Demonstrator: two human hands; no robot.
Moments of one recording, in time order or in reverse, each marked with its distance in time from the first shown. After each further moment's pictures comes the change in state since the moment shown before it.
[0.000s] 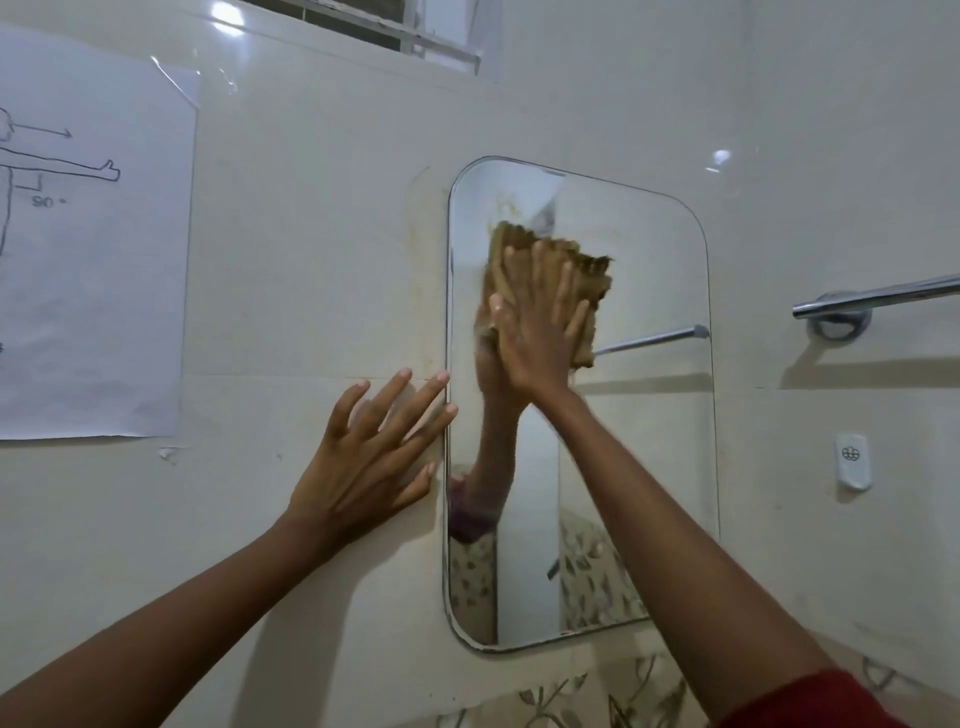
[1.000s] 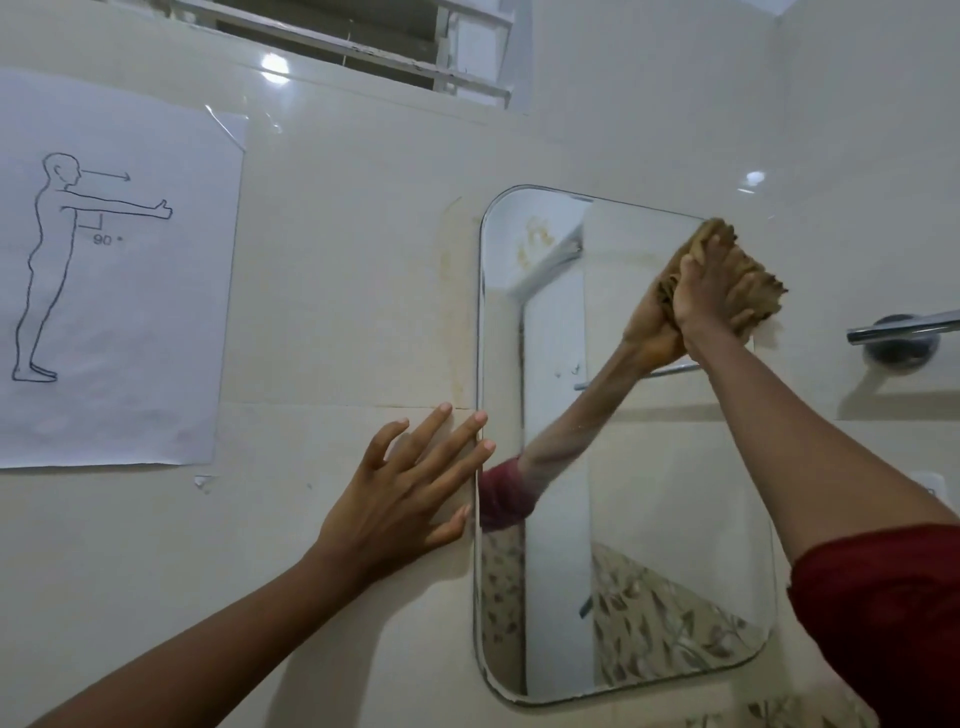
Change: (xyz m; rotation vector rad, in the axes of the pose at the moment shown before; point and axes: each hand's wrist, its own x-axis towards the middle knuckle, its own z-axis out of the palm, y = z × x) left_hand 0.001 0.001 -0.004 0.033 -0.021 0.029; right_hand 0.110 0.114 -0.054 0.189 0.119 0.502
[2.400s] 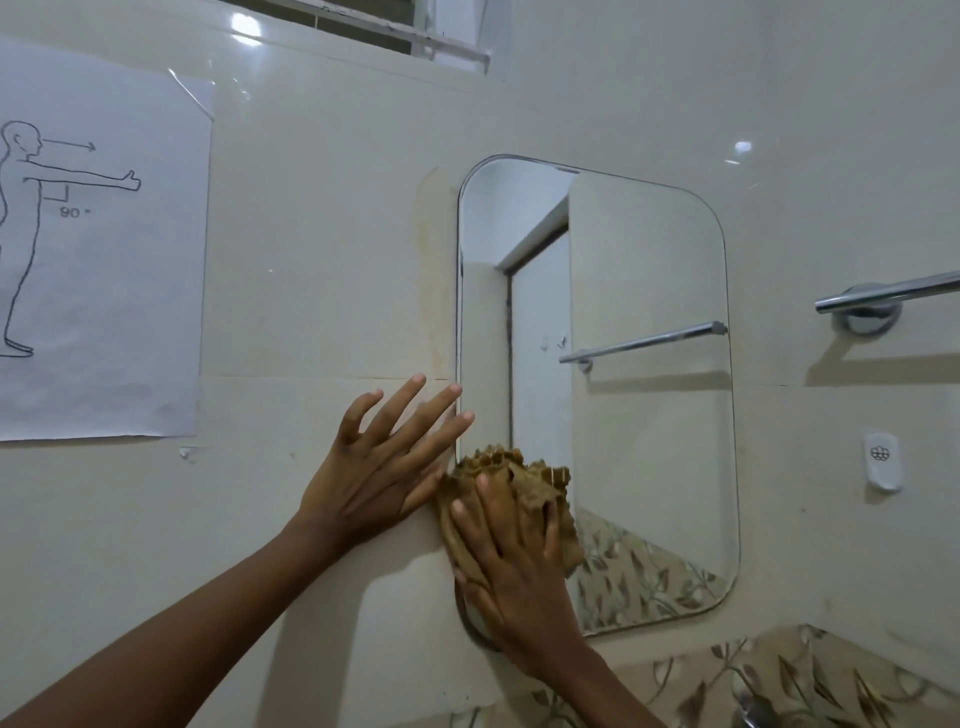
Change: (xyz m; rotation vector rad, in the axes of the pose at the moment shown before) left_hand -0.004 0.001 0.004 0.041 0.078 -0.021; right_hand -0.327 0.098 0.038 -0.446 -0.363 -0.902
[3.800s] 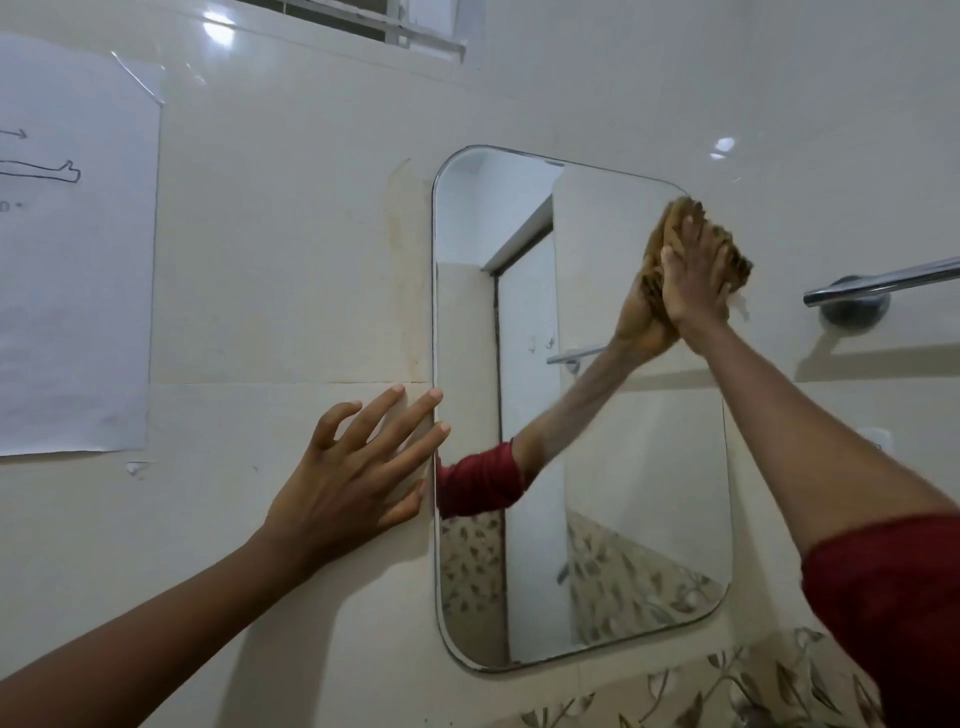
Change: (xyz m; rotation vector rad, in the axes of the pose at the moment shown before) left_hand 0.002 -0.001 0.000 -0.060 -0.032 0.061; right_hand 0.196 0.259 -0.111 0.331 0.264 0.756
